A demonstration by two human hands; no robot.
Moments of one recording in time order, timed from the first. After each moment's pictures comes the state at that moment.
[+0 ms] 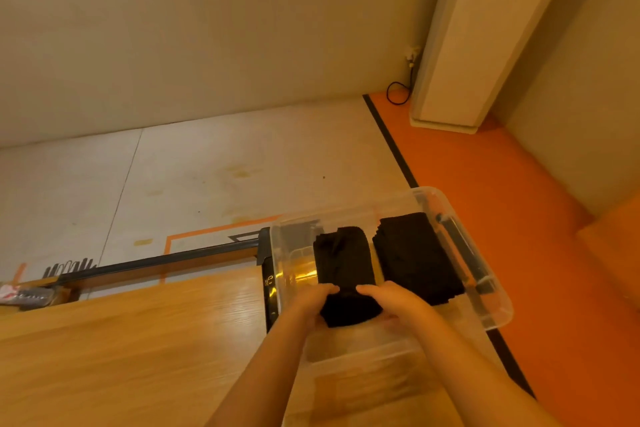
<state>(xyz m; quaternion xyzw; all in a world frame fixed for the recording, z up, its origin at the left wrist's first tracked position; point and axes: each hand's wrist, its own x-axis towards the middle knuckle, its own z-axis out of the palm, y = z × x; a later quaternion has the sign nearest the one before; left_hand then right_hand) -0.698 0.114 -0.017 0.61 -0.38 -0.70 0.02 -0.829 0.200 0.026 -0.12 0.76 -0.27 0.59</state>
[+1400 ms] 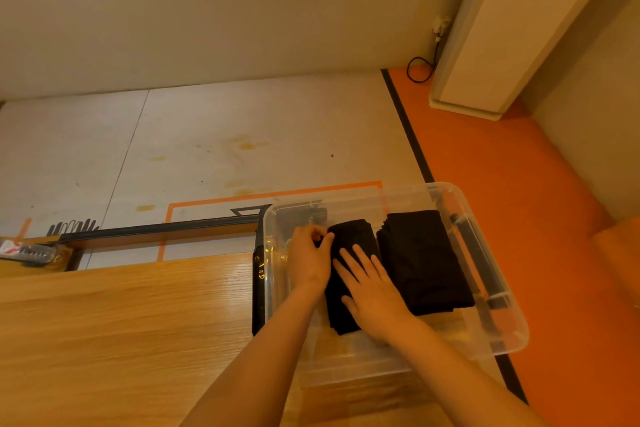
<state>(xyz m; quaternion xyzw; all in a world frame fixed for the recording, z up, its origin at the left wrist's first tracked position) -0.744 0.085 -0.036 0.58 -0.64 -0.44 0.25 -0.835 0.190 -0.056 -0.67 0.73 0.02 0.14</state>
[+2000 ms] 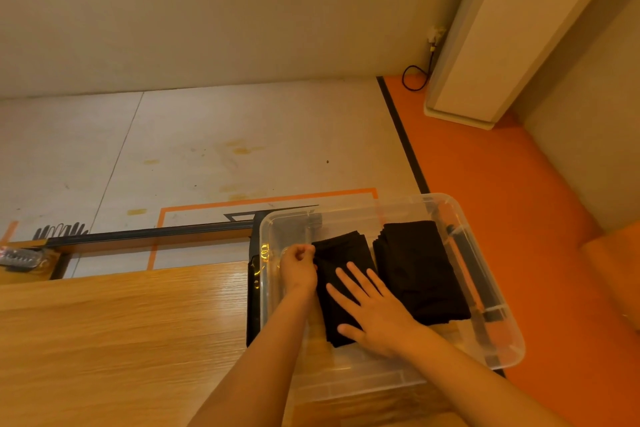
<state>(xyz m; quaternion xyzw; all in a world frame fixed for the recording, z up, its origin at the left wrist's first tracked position) -0.745 0.075 -0.055 0.64 -0.43 -0.57 0.28 -0.857 0.199 -0.068 -0.72 0.67 0.14 0.14</state>
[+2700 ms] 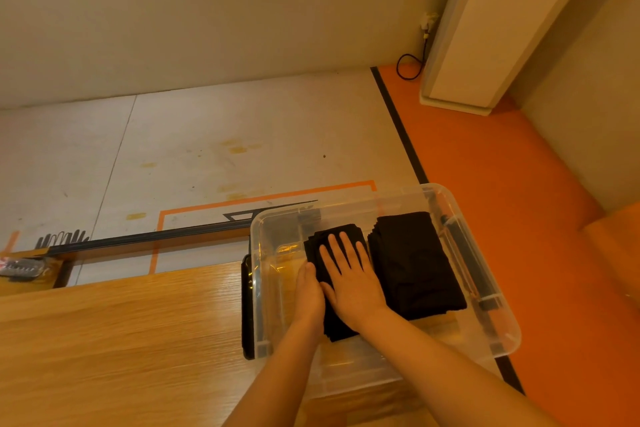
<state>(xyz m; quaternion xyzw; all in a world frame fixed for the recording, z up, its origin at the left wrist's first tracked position) -0.744 0.124 -0.057 0.61 -0.30 -0.71 0.21 -0.831 0.161 -0.073 -0.62 0.78 0.05 0.10</state>
